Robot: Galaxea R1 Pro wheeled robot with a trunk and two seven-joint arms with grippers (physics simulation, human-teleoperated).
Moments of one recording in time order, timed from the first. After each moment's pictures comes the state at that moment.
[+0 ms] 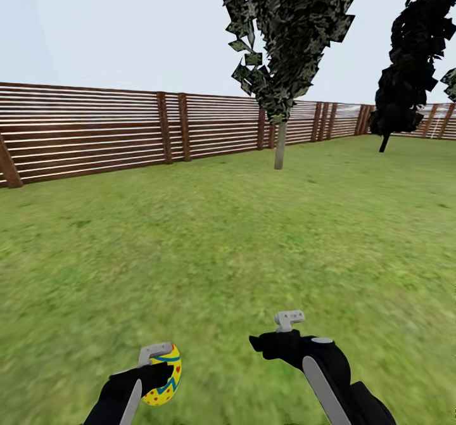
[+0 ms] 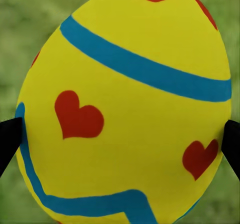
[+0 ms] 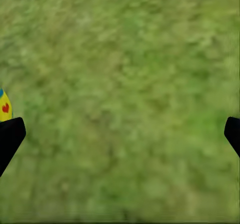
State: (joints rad) left arm -0.26 -0.10 0.14 -1.00 0.02 0.59 -0.01; right arm -0.23 -0.06 0.33 -1.54 -0.44 0.89 -0.17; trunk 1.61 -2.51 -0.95
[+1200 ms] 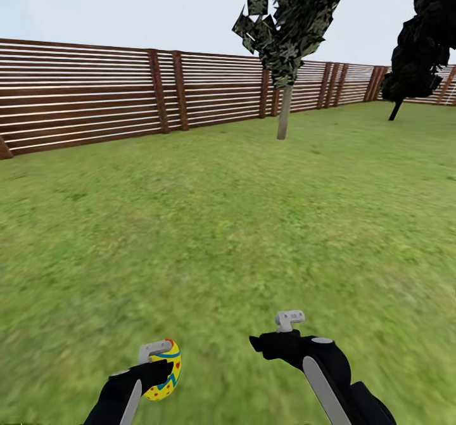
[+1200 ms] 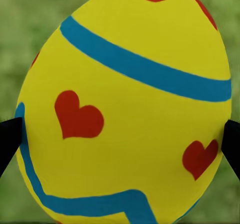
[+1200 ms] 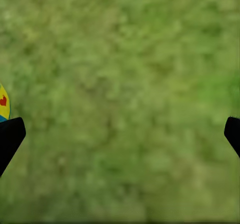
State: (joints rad) left arm -0.26 -0.10 0.14 -1.00 0.01 0.55 -0.01; right arm -0.23 -0.06 0.33 -1.54 -0.44 0.88 -0.17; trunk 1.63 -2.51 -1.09
